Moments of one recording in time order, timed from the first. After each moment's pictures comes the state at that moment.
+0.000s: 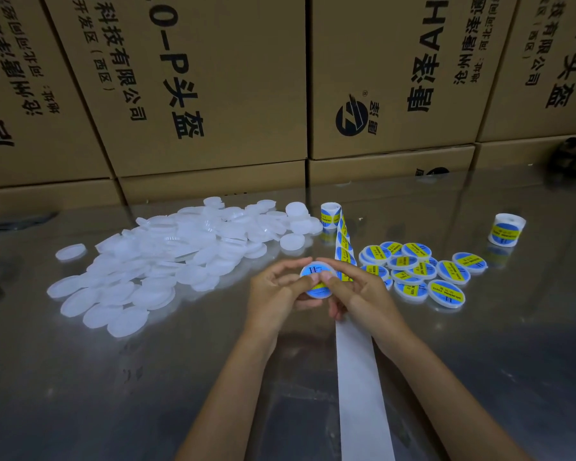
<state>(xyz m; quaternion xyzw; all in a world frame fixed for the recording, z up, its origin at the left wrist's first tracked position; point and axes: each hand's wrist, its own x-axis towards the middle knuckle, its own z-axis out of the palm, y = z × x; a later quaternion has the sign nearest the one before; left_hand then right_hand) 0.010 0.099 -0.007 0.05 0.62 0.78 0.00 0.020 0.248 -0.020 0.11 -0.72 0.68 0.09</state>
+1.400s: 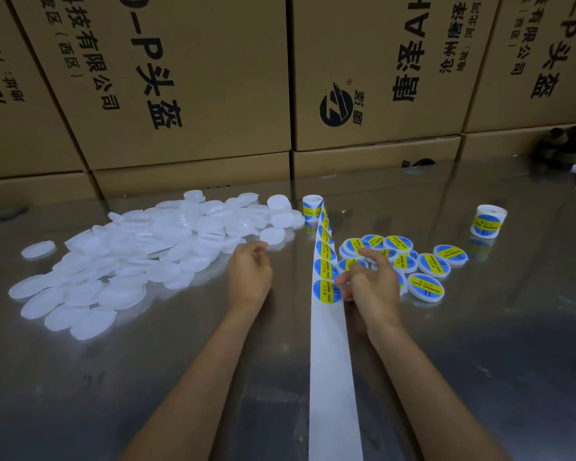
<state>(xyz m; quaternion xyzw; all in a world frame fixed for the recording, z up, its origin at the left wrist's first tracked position) -0.068 0.103 -0.042 -0.01 0.86 0.47 -0.22 -0.006 0.278 -0.035 -0.17 -0.66 0.70 0.20</state>
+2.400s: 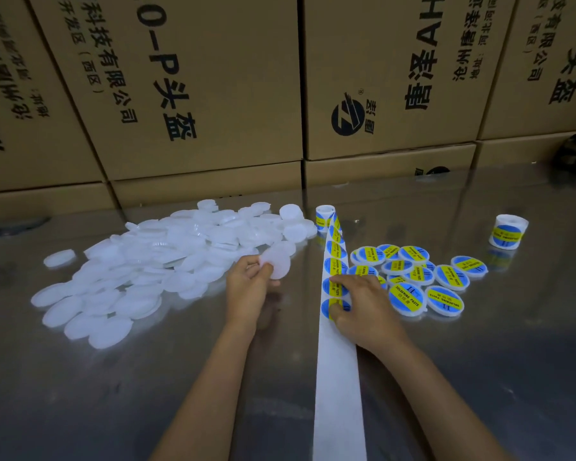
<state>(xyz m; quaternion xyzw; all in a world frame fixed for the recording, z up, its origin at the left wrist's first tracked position) -0.056 0.087 -0.039 -0.07 0.68 0.71 -0.14 -0.008 0.274 -0.049 0.02 -0.93 0.32 0.15</state>
